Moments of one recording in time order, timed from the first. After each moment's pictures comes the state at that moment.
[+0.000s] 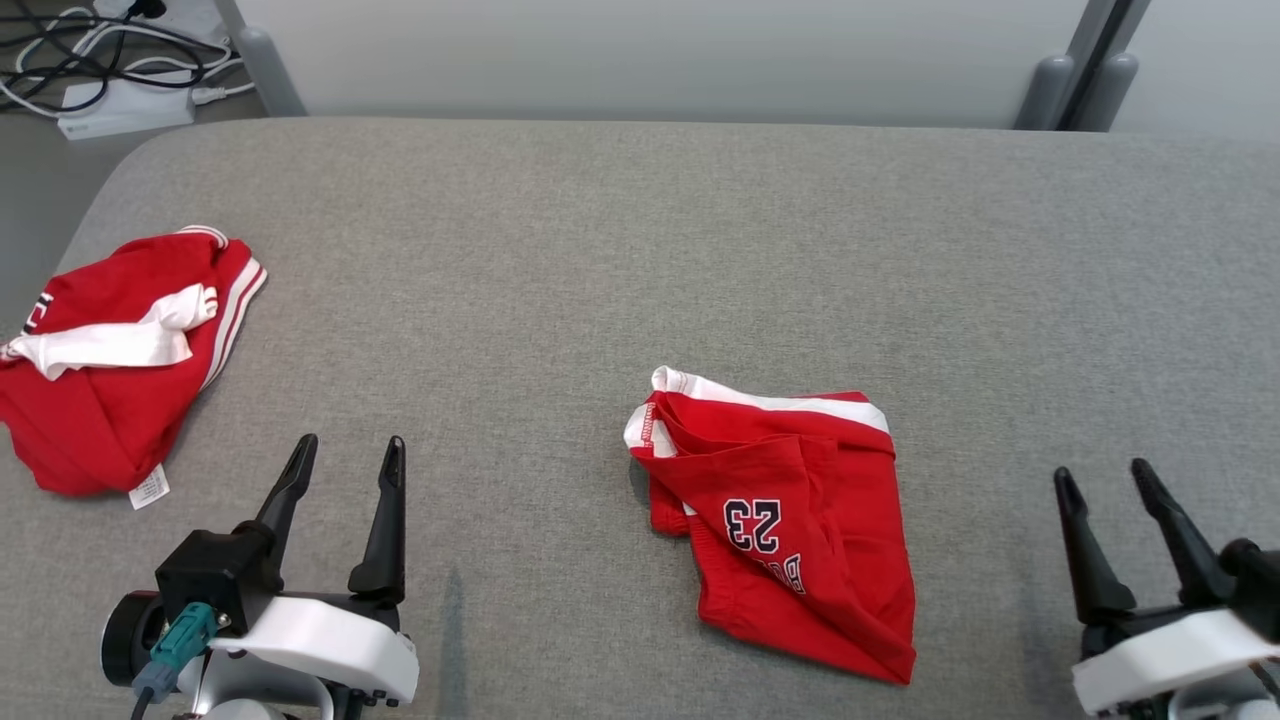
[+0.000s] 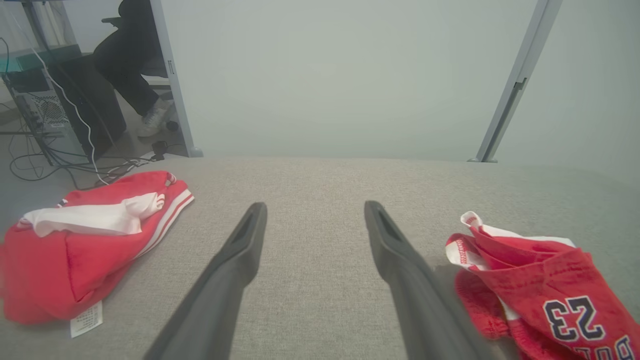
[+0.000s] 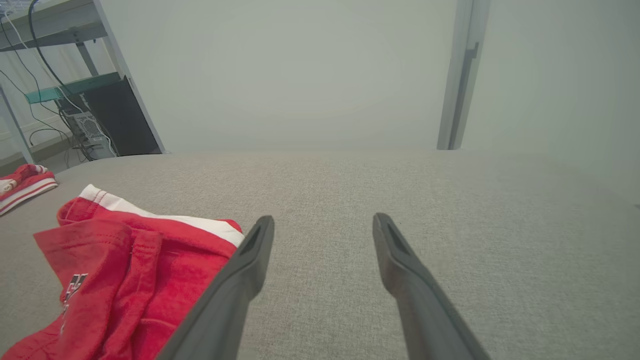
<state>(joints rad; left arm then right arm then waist) -0.15 0.53 -0.60 -0.11 -0.72 0.48 -0.21 -0.04 -0.25 0.10 0.20 0.37 0.13 -0.25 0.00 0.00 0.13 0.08</state>
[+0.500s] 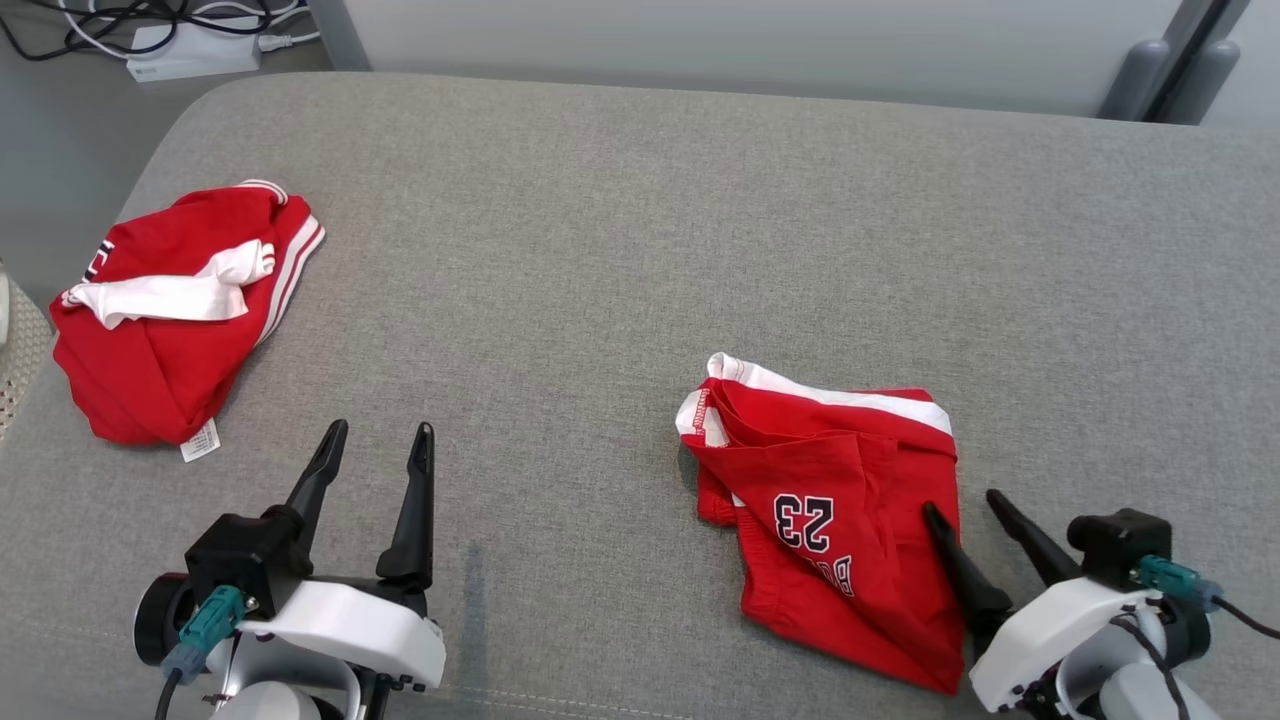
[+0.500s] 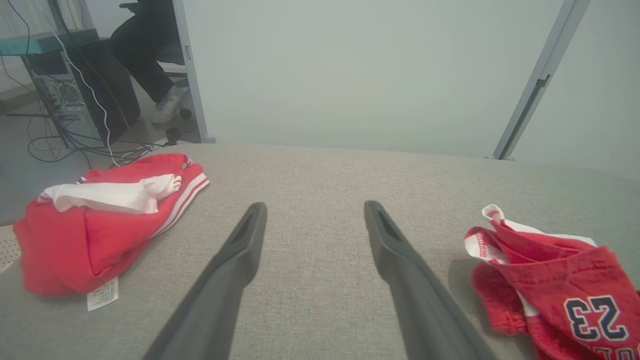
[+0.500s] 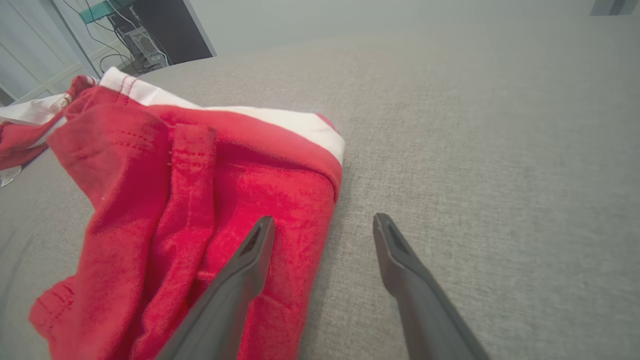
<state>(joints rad) -0.18 0.49 -0.62 -0.09 -0.72 0.47 -0.21 -0.24 -0.26 0.39 0.49 0.55 0.13 -0.18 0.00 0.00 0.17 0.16</state>
